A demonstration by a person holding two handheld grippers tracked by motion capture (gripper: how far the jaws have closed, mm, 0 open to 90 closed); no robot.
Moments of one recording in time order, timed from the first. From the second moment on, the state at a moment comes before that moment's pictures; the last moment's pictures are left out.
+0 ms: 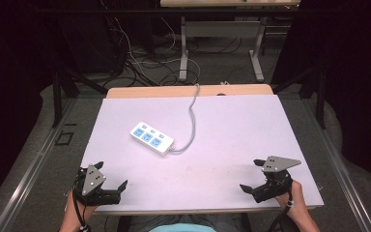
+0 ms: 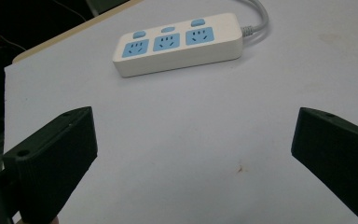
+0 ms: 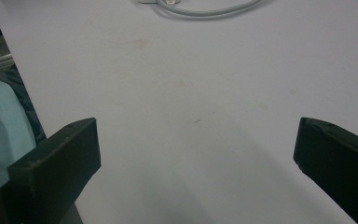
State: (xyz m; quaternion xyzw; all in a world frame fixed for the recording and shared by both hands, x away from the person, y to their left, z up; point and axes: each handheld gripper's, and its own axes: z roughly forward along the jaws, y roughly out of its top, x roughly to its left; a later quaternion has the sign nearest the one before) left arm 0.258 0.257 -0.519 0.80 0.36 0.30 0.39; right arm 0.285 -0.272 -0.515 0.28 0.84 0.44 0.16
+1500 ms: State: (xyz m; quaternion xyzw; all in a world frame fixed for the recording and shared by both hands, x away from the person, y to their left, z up) left arm 0.291 0.239 -0.507 0.80 0.37 0.29 0.37; right arm 0.287 -0.270 -0.518 0.28 0.84 0.43 0.15
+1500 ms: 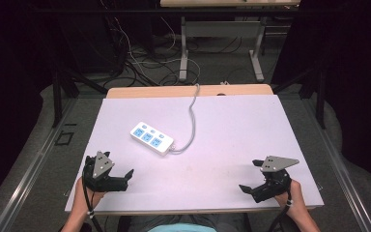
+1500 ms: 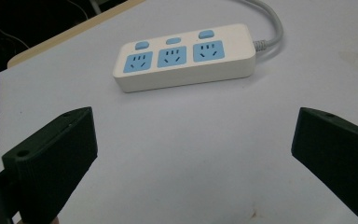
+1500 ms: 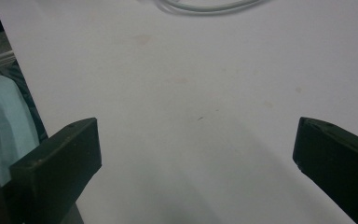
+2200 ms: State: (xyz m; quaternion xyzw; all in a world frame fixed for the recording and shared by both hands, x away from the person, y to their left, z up) left arm 0.326 0.226 -0.510 0.81 0.37 0.29 0.36; right arm 0.290 -0.268 -0.518 0.27 0.85 0.42 0.15
